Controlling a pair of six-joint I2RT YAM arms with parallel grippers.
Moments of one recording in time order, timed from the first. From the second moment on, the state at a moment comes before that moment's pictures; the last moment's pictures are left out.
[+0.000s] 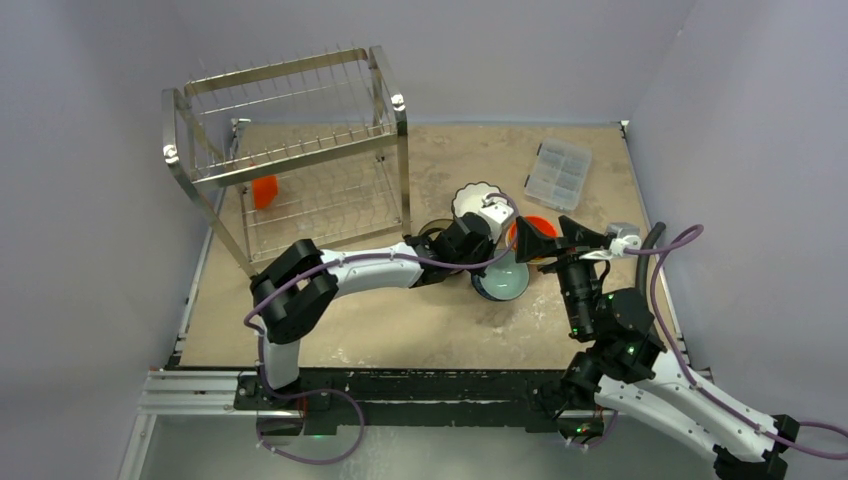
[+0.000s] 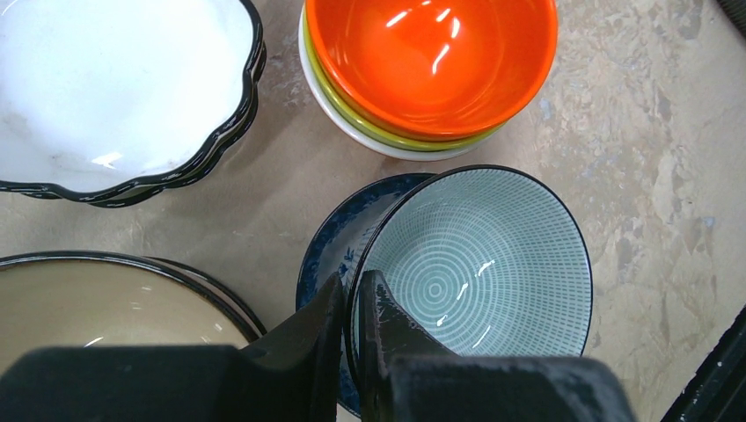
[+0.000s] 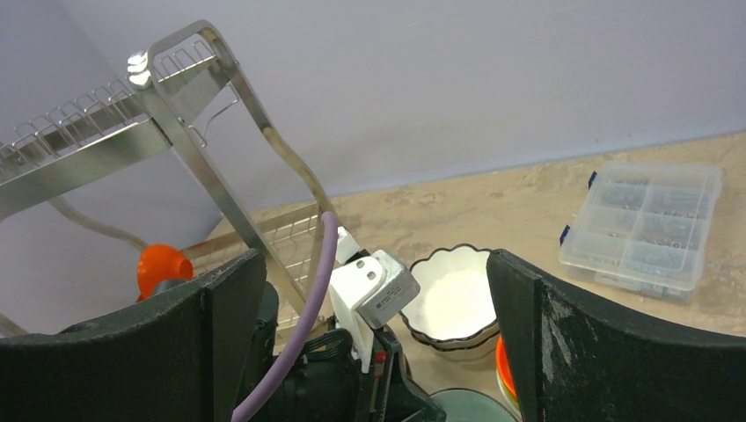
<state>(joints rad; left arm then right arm) -1.02 1.89 1.28 0.03 -0.11 -0.28 0.93 0.42 0.52 0.22 0.71 0.18</state>
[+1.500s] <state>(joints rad) -1.02 1.90 1.34 -0.06 -0.15 -0.29 0.93 0.46 0.52 0.22 0.71 0.18</state>
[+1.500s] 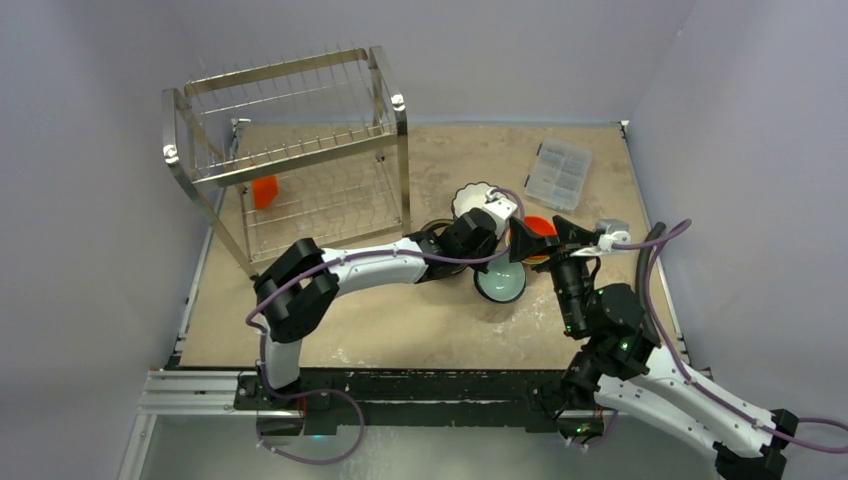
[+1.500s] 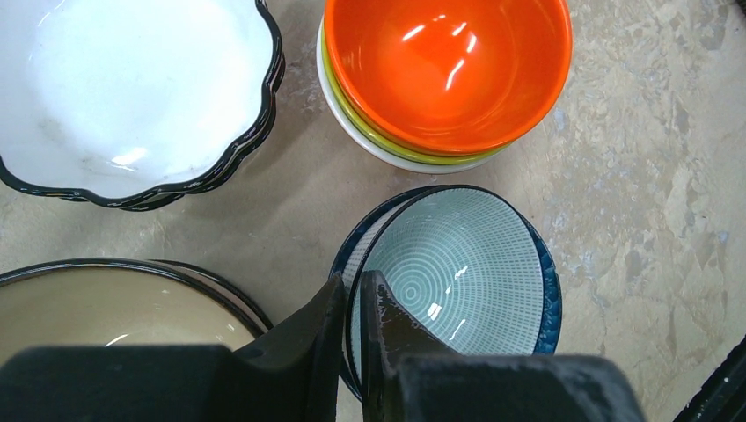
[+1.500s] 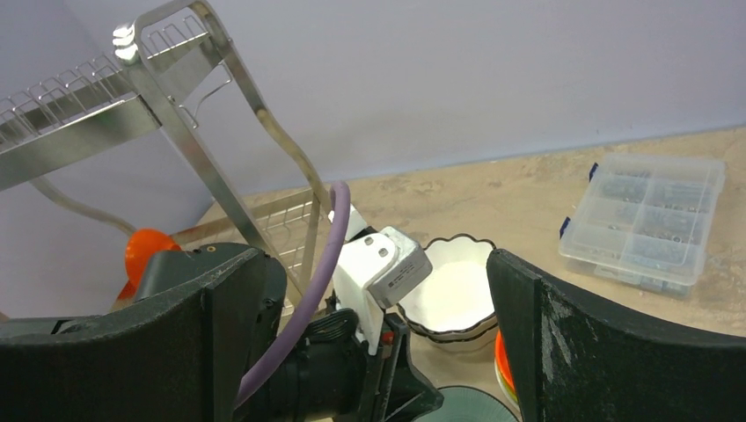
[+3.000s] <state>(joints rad) -0.96 1.83 1.24 0.01 0.00 -0.37 0.93 0.49 0.52 0.22 0.68 0.18</state>
